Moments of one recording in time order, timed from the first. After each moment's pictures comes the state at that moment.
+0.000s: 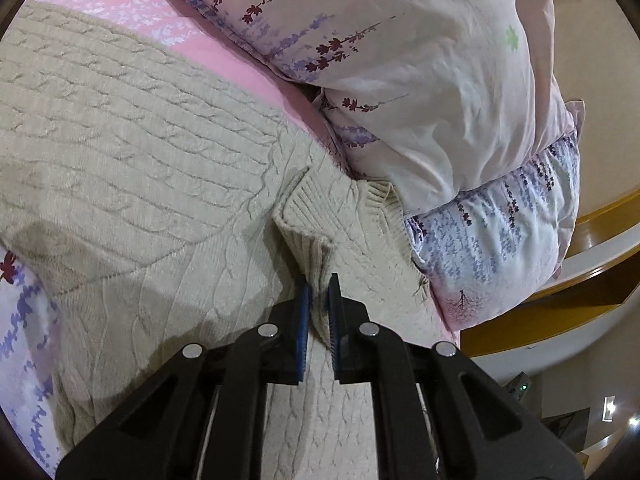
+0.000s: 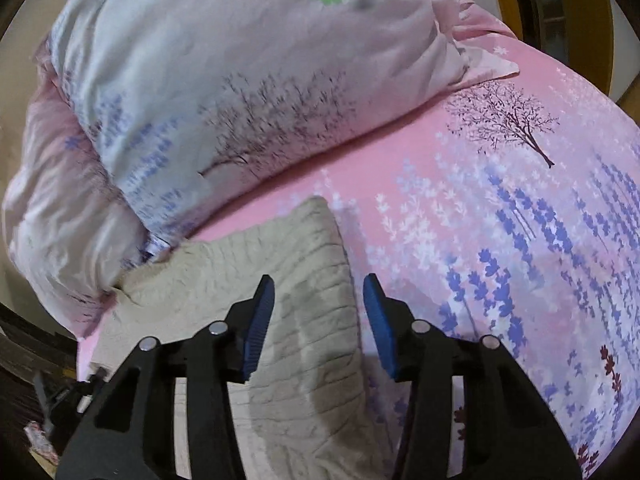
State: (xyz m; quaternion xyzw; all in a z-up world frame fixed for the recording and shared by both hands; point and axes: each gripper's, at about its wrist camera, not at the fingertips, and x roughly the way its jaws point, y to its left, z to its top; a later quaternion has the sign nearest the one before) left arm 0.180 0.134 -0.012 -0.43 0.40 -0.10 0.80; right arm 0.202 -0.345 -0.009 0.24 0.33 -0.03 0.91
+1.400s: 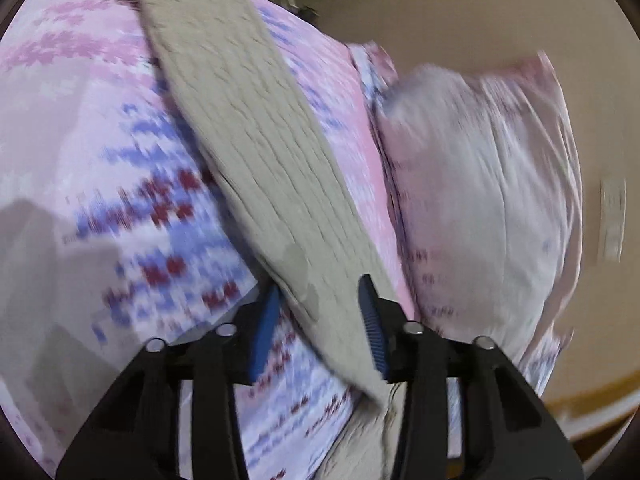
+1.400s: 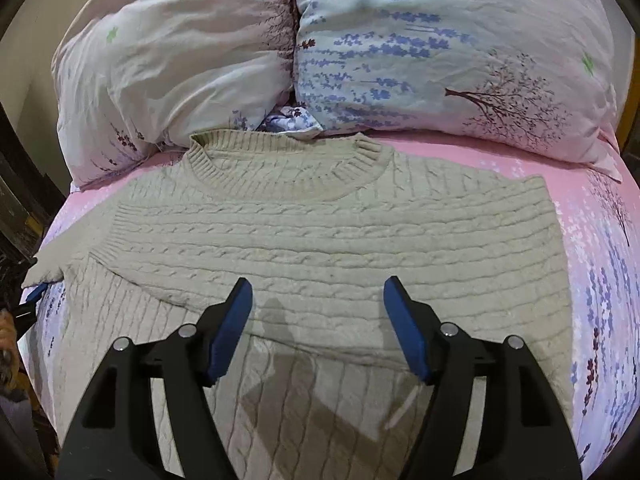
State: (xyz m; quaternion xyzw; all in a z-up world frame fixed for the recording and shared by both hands) left arm 0.059 0.348 -0.023 -0.61 0.27 0.12 0.74; right arm 0.180 -0.172 -0.009 0.02 0.36 0.06 0.93
